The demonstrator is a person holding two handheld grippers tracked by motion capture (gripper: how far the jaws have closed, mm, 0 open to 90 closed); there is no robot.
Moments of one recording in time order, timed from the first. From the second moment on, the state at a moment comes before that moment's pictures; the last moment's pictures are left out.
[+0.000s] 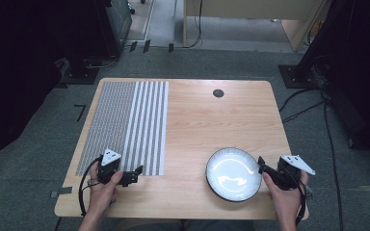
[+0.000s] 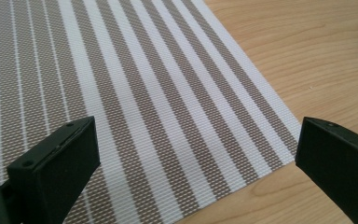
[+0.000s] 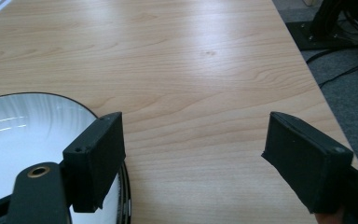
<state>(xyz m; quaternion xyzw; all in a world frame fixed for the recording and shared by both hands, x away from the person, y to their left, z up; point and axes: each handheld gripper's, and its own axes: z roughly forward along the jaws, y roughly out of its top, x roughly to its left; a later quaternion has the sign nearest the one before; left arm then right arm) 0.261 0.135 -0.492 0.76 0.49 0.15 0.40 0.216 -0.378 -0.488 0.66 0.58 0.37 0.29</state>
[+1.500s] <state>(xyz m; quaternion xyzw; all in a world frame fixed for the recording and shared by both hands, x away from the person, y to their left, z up) 0.252 -0.012 -0.489 0.79 0.41 0.09 0.44 0.204 -0.361 -0.497 0.64 0.61 0.42 0.24</state>
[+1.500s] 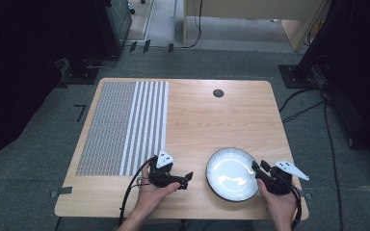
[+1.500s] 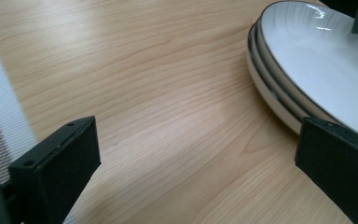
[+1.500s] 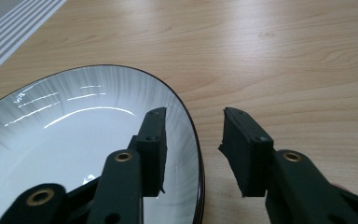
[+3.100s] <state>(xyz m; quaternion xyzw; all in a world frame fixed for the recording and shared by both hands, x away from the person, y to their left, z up) 0.250 -0.061 -0.492 0.80 0.40 0.01 0.45 0.204 -0.364 -0.494 0.69 0.57 0.42 0.15</state>
